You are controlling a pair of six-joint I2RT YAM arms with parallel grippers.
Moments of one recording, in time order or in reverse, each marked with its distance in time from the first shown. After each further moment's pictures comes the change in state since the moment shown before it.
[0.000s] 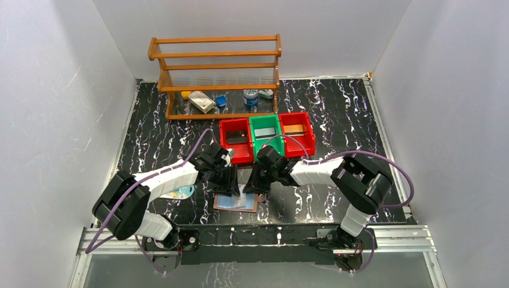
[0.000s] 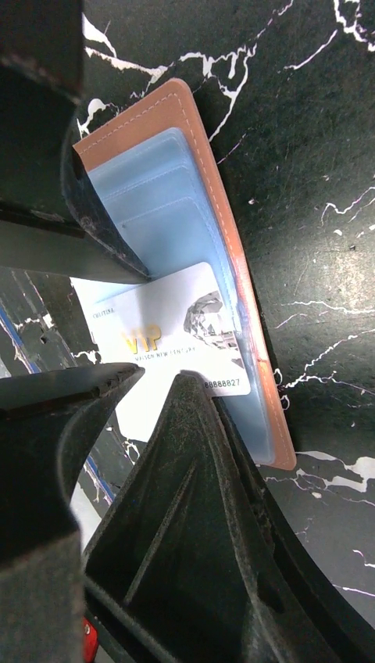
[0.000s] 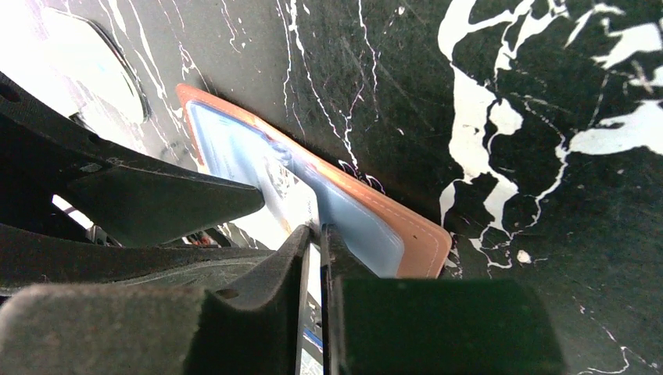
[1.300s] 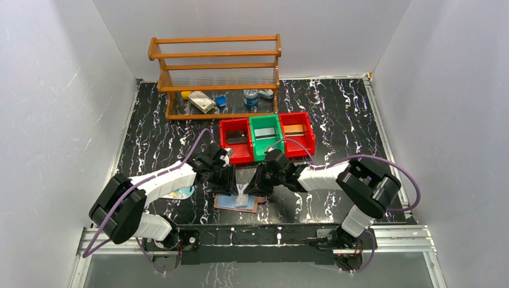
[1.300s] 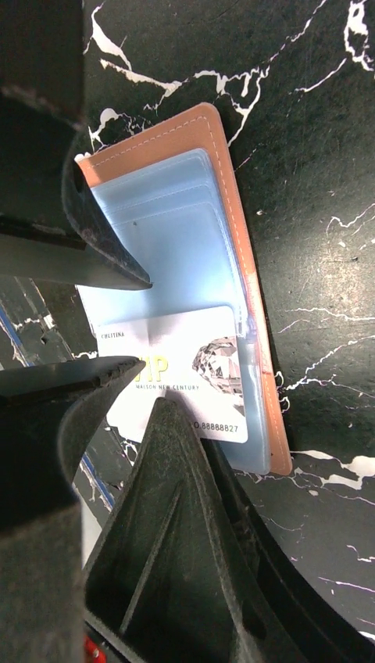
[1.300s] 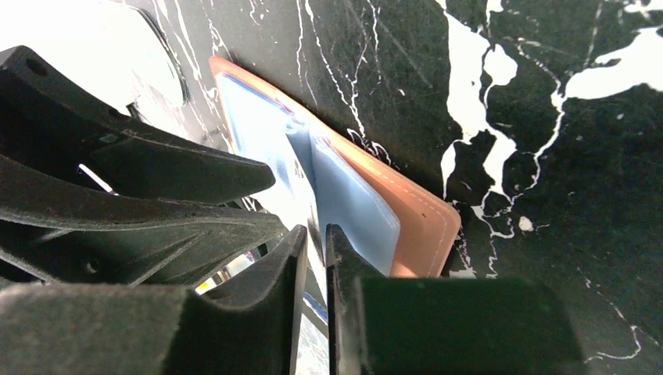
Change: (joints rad) left arm 0.000 -0.039 -0.011 -0.004 -0.027 -0.016; right arm -0.013 -0.071 -0.136 0.182 -0.050 0.084
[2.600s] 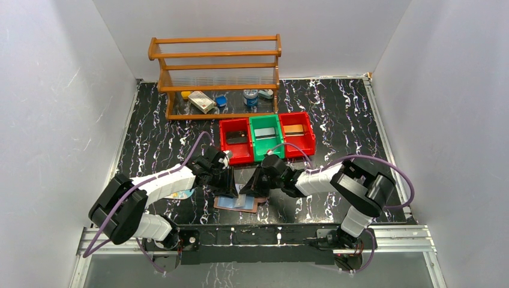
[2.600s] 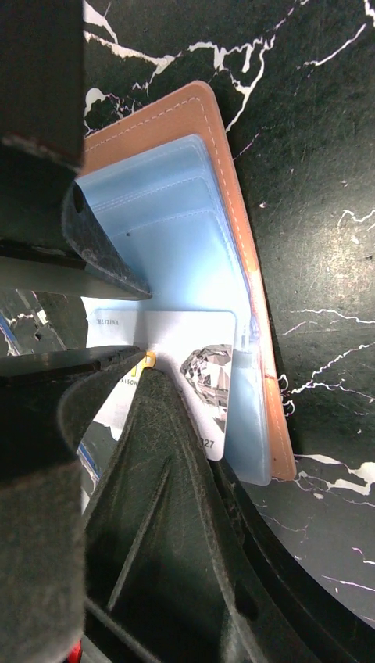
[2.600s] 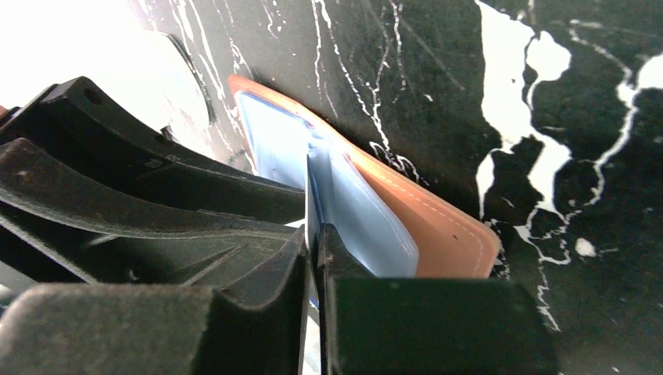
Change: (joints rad) left arm 0.000 -0.002 -0.061 0.082 0.035 -0.032; right arm 0.054 0.047 -0.034 0.158 0.067 0.135
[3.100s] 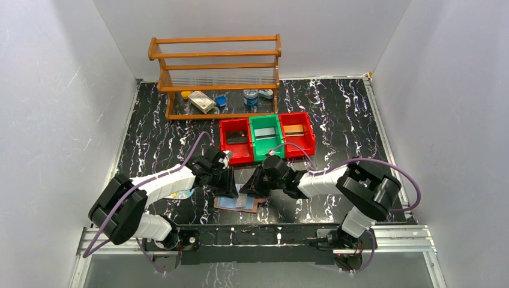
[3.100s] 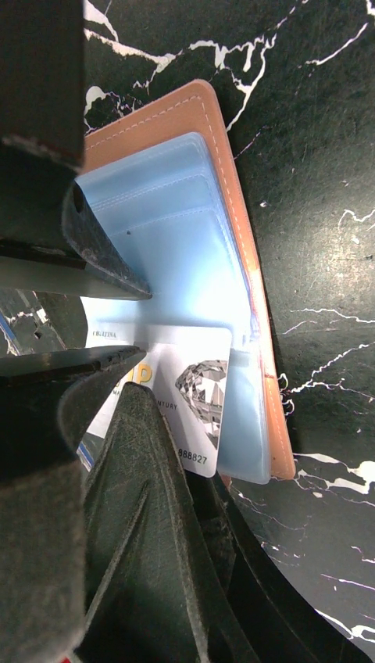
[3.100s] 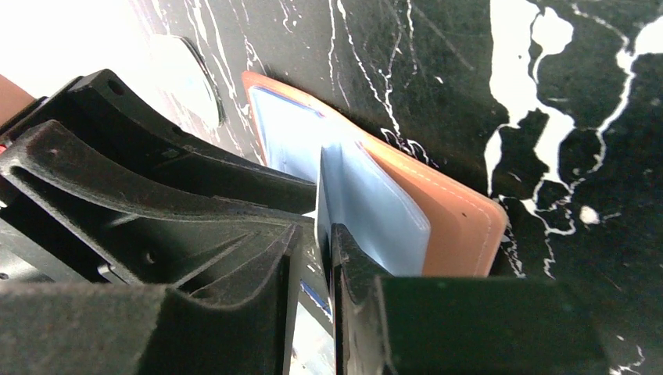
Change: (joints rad) left arm 0.000 -0.003 0.000 -0.002 -0.001 -0.006; right arm 0.019 -0.049 -0.015 -0.018 0.053 0.017
